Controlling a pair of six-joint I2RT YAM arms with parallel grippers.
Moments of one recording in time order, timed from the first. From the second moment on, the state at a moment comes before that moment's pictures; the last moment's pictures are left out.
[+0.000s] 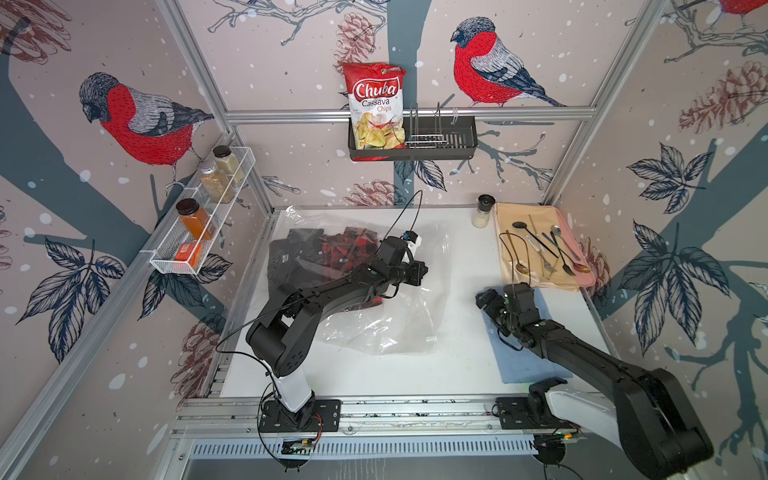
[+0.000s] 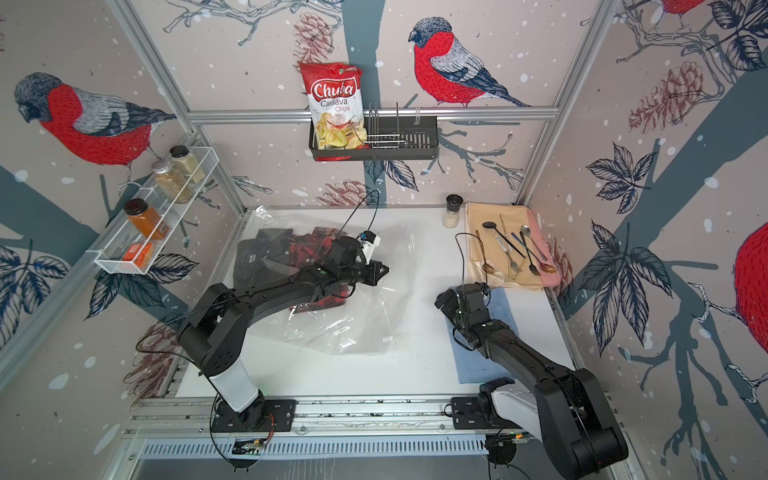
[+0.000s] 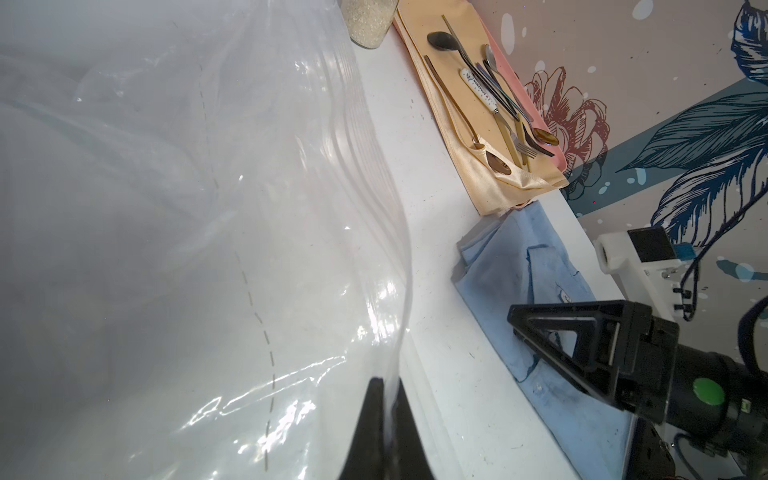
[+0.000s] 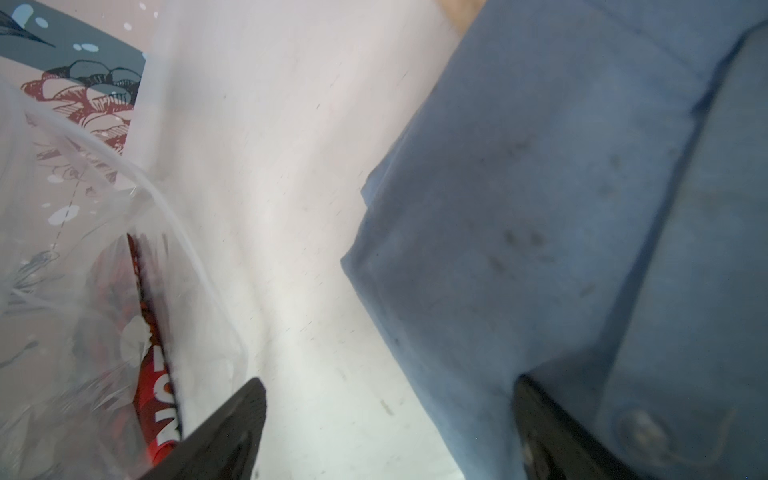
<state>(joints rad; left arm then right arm) -0.67 1.74 1.11 0.03 0.31 -0.42 0.39 1.14 0.39 -0.05 0.00 1.05</state>
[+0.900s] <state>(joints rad) -0.67 1.78 1.10 0.03 0.33 -0.44 0.39 1.44 0.69 -0.33 0.13 0.49</state>
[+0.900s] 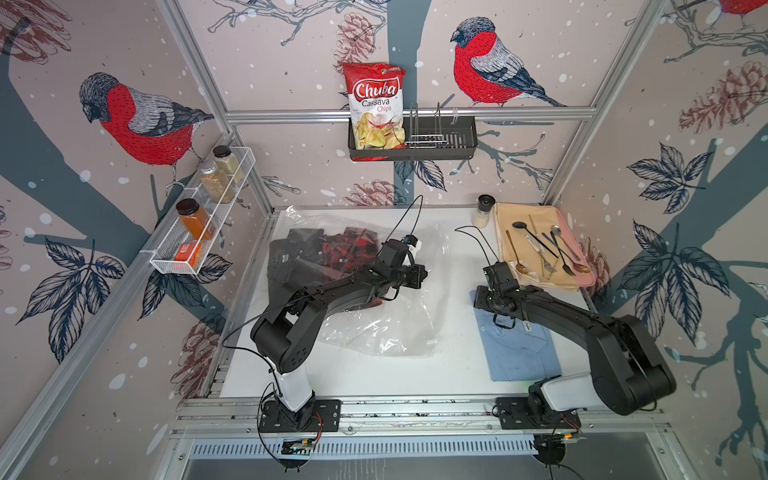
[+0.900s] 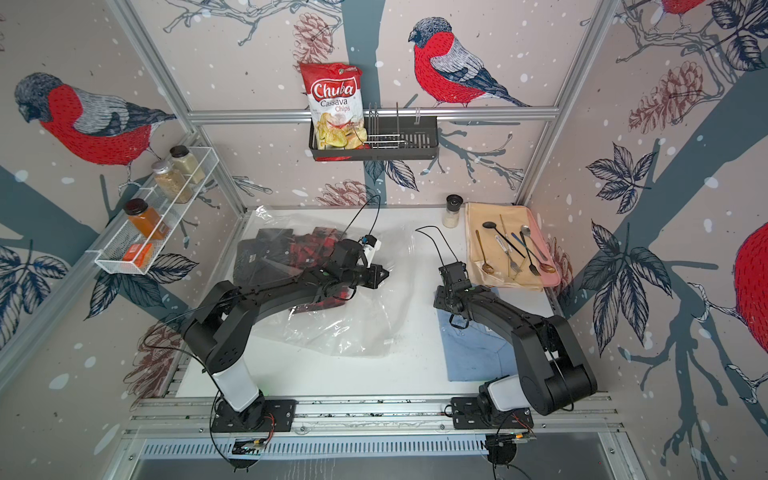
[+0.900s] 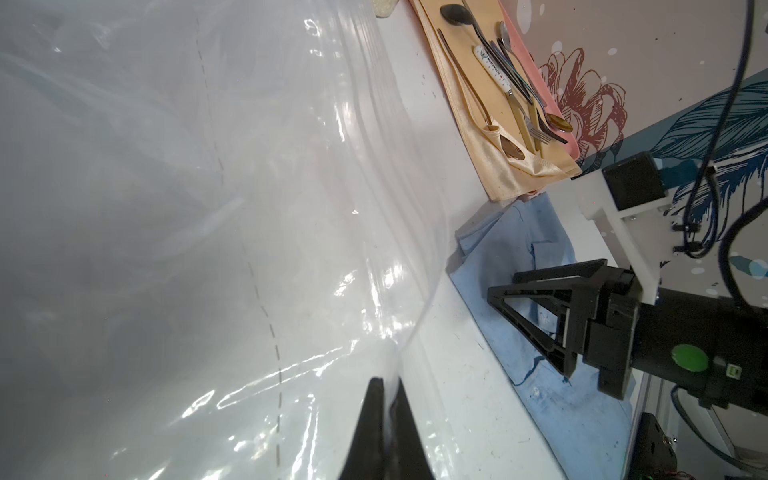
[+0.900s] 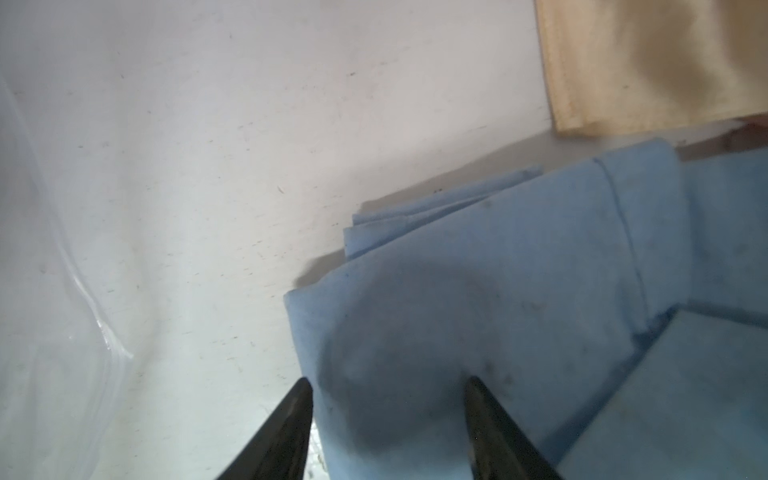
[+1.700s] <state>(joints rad) -0.72 1.77 1.09 0.06 0.34 -0.48 0.41 1.57 0.71 -0.19 0.19 0.45</state>
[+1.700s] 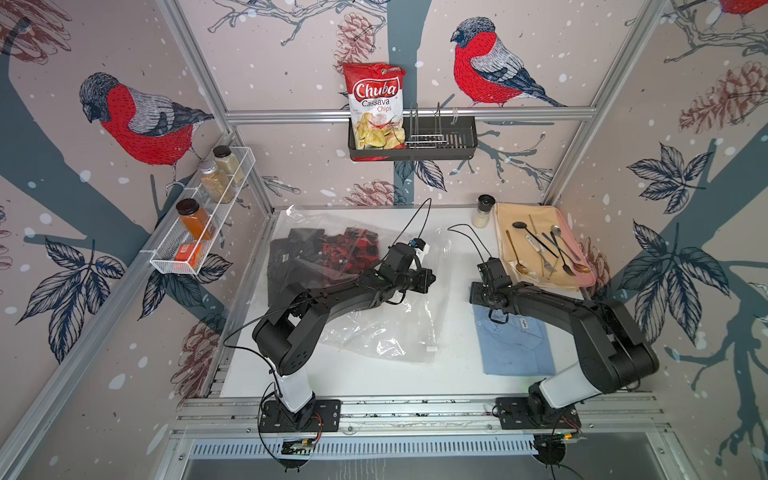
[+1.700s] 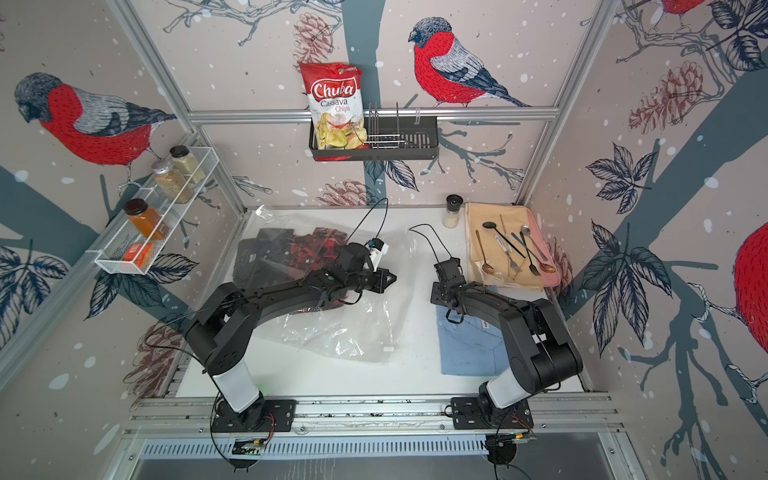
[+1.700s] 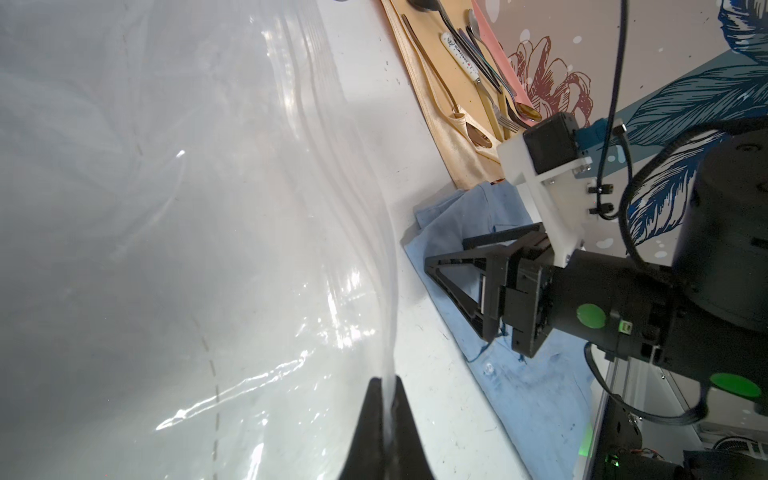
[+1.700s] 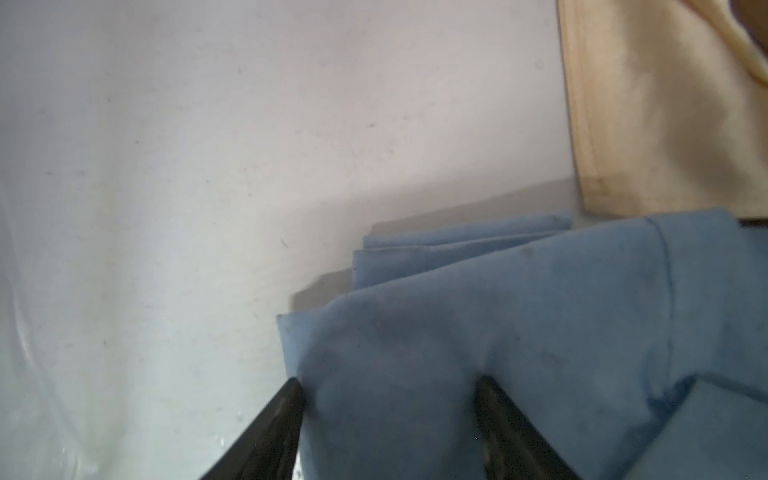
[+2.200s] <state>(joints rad) -0.73 1.77 1.07 0.06 0.34 -0.49 0.50 1.63 0.76 -0.14 0.21 0.48</state>
